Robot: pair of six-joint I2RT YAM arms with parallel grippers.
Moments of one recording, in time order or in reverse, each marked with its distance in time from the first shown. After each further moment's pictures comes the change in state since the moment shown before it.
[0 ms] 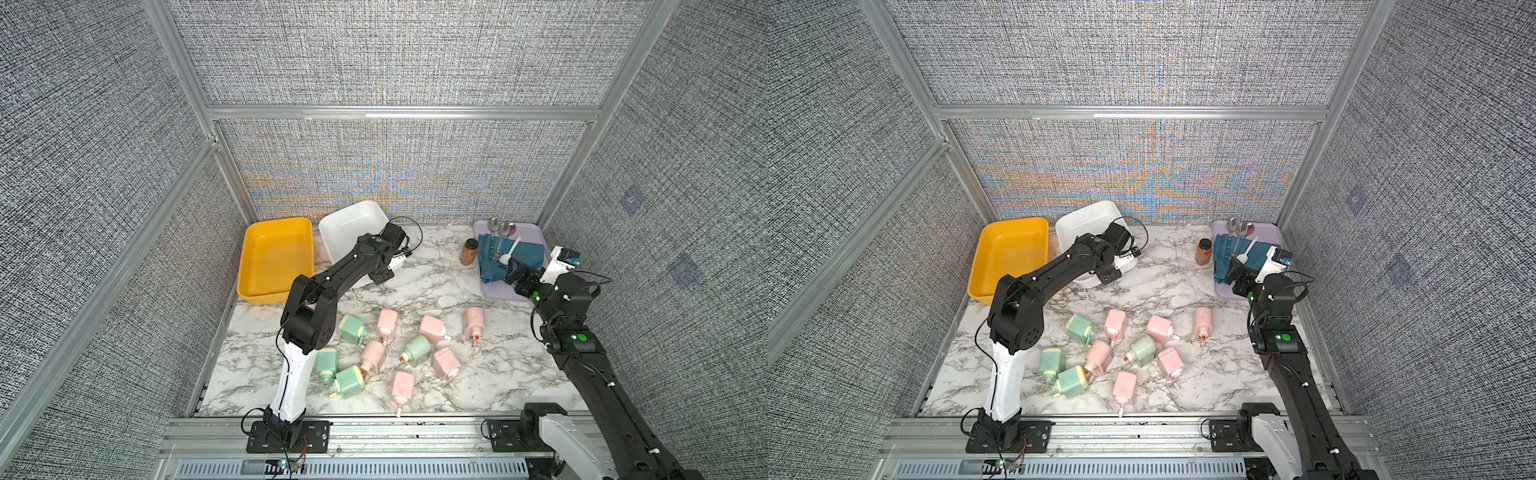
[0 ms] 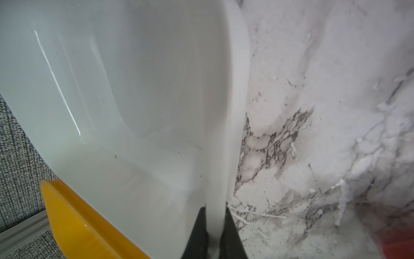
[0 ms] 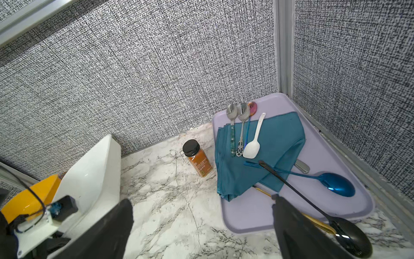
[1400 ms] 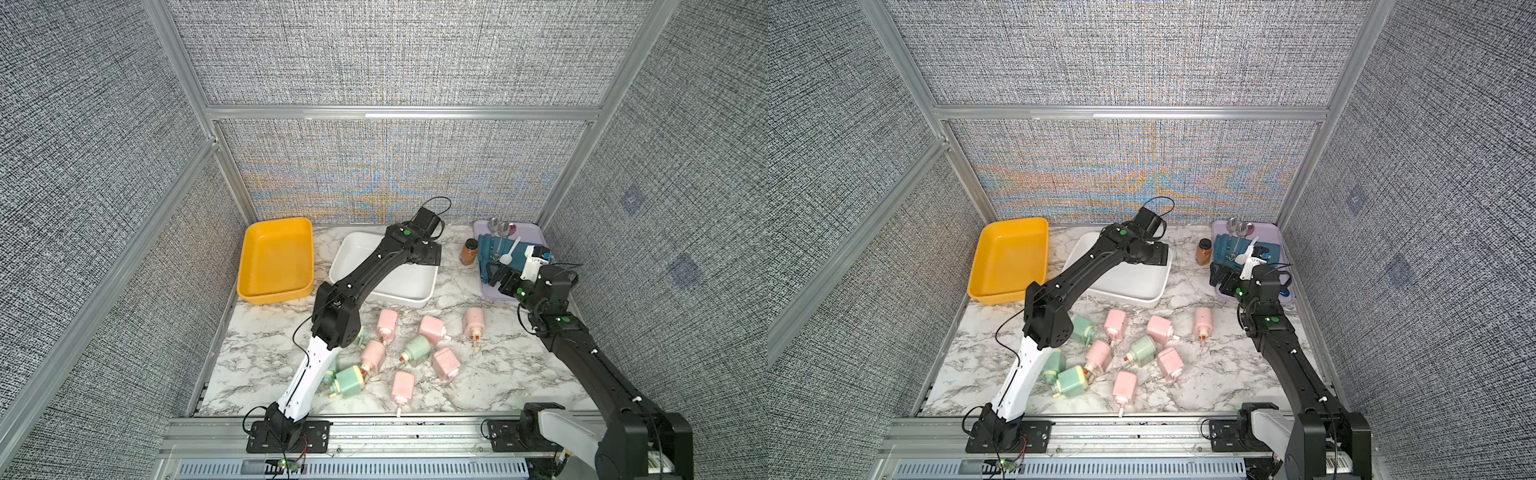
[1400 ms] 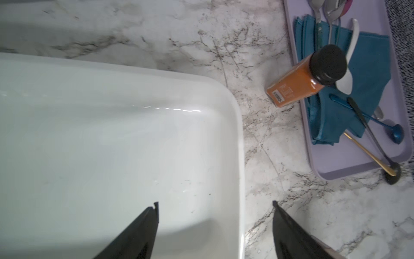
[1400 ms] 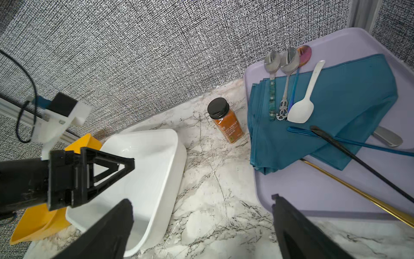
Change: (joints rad) left arm -0.121 0.167 0.435 -0.052 0.208 -0.932; right arm 0.011 0.203 0.011 0.055 -0.231 0.055
